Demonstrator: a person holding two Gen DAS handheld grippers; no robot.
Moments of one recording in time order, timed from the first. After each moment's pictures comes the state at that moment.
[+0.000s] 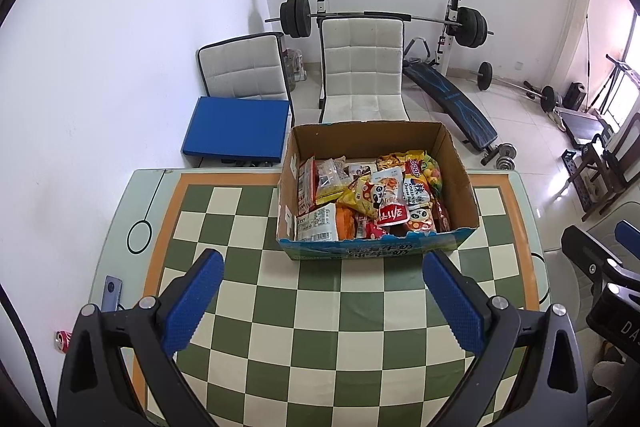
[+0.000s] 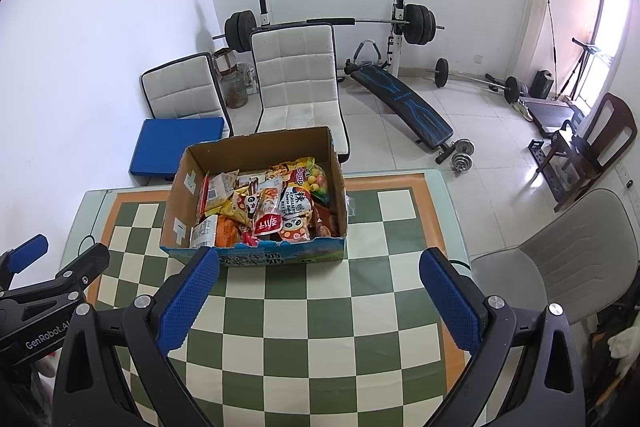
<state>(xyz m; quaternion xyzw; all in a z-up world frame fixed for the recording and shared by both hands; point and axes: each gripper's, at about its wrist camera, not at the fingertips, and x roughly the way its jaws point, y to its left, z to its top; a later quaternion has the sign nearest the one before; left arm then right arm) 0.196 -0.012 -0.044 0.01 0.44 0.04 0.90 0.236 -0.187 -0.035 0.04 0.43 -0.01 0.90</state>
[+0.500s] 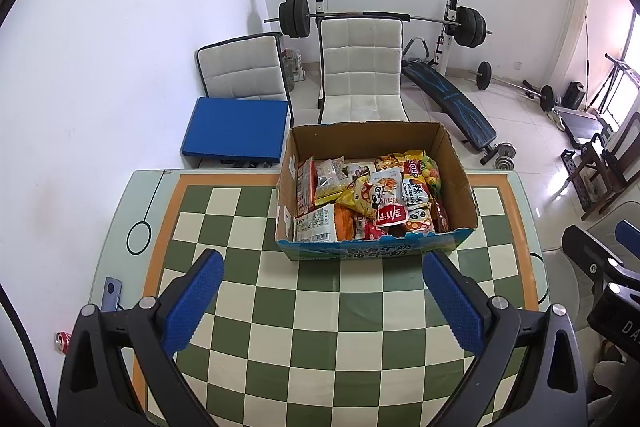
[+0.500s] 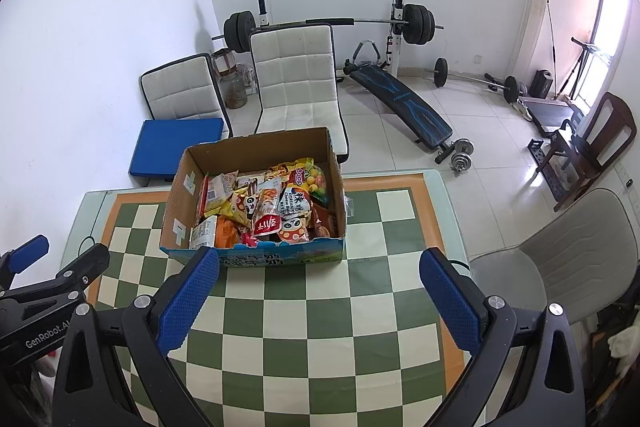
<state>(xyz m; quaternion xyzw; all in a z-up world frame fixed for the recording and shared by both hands) 0.195 -0.014 -0.041 0.01 0.44 0.04 0.90 0.240 -0.190 -0.031 0.04 0.43 -0.01 0.90</state>
